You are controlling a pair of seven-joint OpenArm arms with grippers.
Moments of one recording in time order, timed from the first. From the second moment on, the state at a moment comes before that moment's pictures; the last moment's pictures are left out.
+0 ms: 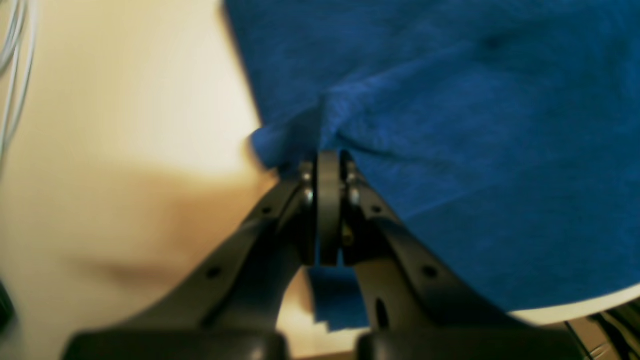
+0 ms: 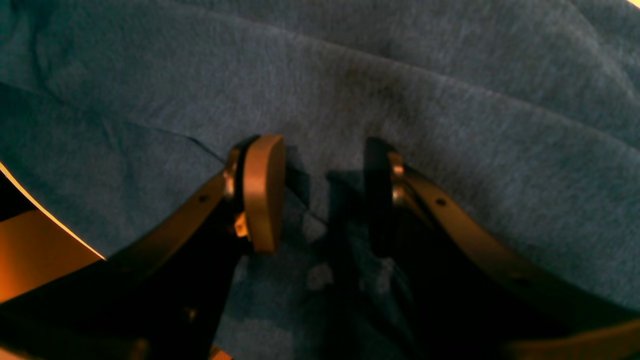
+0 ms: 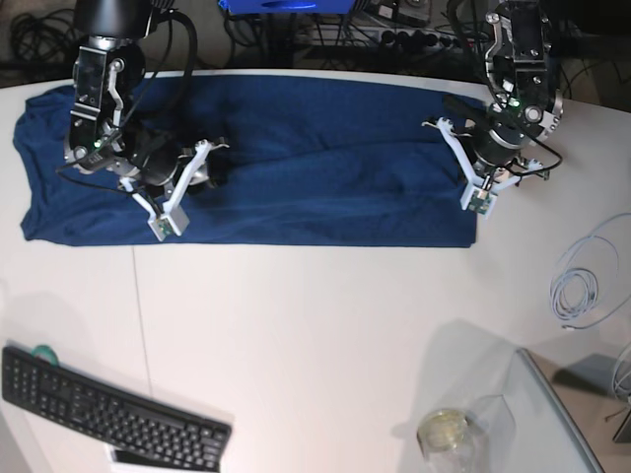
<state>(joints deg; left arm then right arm) 18.9 -8.6 -11.1 98.6 8.0 -25.9 40.1 -6.6 -3.9 15.5 79.4 8.1 40.0 -48.5</state>
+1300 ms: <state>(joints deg) 21.3 -4.8 -9.3 104.5 9.0 -26.9 38.6 -6.6 -4.0 15.5 79.5 8.1 40.0 -48.6</state>
